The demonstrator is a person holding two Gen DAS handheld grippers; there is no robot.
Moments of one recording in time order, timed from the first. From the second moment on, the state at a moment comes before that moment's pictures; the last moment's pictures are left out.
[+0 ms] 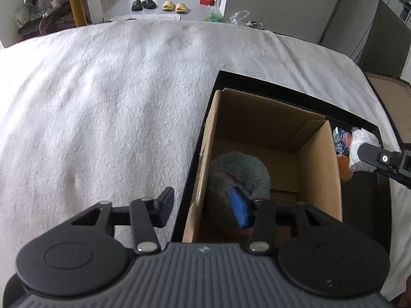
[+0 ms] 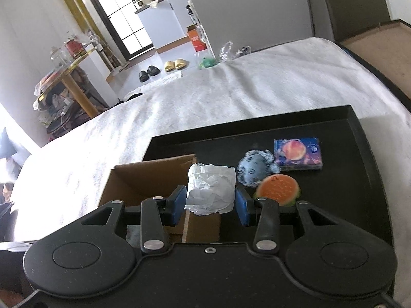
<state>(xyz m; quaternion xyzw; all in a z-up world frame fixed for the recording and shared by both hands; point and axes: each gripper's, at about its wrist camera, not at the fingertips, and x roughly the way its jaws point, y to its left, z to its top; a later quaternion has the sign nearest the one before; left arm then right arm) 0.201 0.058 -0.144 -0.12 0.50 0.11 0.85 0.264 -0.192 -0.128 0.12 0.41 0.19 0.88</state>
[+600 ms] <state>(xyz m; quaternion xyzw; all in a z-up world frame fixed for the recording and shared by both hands) 0.195 0.079 -0.157 -0.17 0.50 0.09 0.84 0.260 -0.117 -0.129 0.09 0.43 0.23 0.87</state>
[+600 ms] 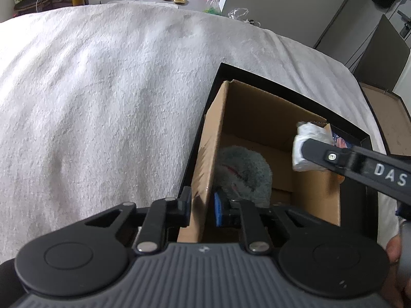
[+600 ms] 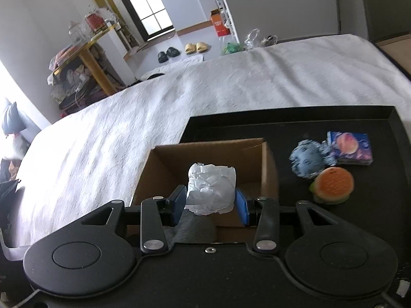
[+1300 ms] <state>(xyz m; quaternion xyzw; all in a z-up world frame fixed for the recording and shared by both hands) 0.194 0.096 -0.163 -0.22 0.50 0.07 0.83 0.259 -0.068 -0.137 0.06 0.46 0.26 0.85</state>
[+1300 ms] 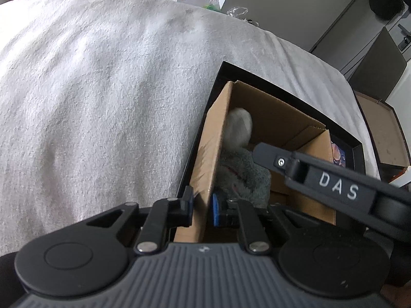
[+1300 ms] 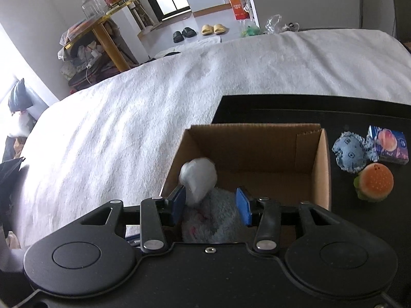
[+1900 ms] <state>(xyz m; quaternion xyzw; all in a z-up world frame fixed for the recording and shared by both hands) 0.198 0.078 -0.153 -0.17 0.50 0.09 0.84 0.249 -0.113 -0.130 0.06 0.45 0.23 0.86</state>
